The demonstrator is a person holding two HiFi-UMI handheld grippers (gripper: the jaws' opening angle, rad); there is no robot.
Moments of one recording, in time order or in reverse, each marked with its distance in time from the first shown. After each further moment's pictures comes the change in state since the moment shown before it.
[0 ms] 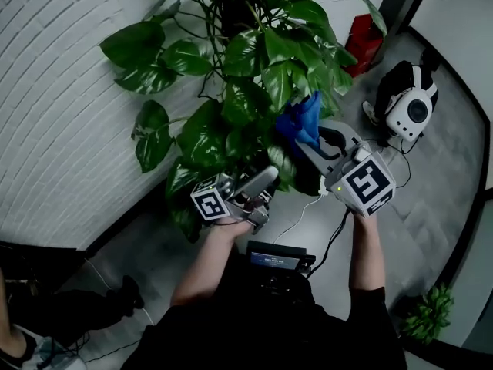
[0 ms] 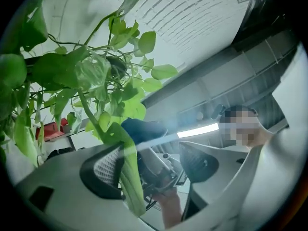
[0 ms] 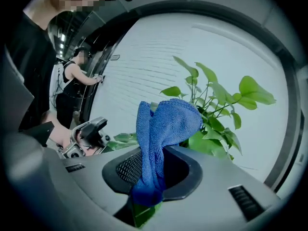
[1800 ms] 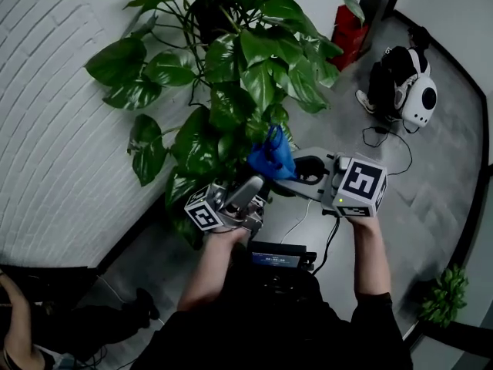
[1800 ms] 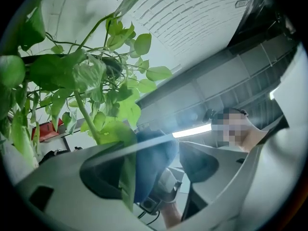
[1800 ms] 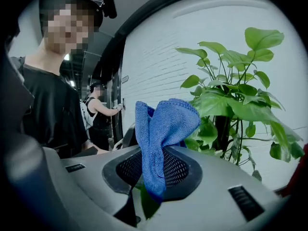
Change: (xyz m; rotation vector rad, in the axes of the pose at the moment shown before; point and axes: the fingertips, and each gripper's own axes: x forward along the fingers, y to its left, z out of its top) left arm -0.007 -0.012 -0.001 0.008 -0.012 -0.057; right arm -0.013 0.076 -0.006 0.308 -0.091 0.401
